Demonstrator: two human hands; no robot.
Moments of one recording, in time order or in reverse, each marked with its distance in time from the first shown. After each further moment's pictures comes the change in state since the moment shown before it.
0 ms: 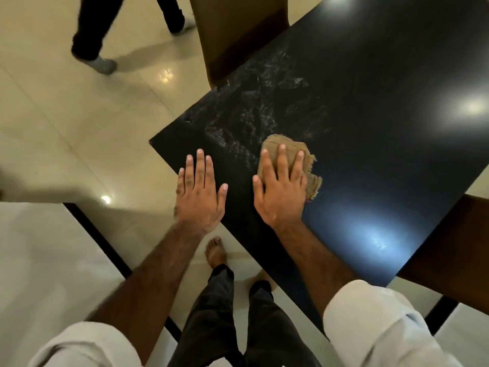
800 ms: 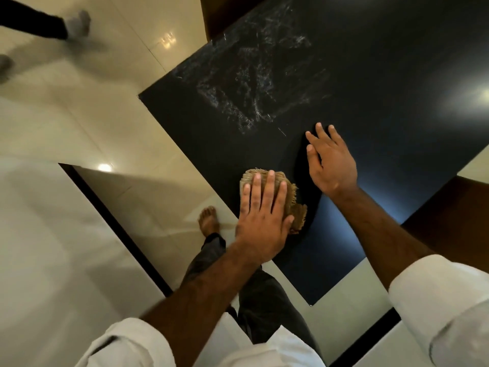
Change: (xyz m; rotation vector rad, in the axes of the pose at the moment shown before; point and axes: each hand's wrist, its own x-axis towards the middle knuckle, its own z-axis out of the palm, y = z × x) left_hand -0.114 0.168 0.023 -0.167 -0.248 0.231; right_hand 0.006 0.140 -0.044 0.141 -0.072 -0.108
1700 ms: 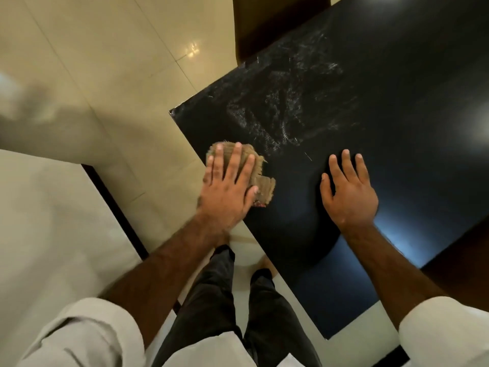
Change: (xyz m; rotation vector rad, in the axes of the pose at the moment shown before) left_hand 0.040 -0.137 -0.074 0.222 0.131 -0.167; right_hand 0.001 -0.009 0.031 -0.286 0.175 -0.018
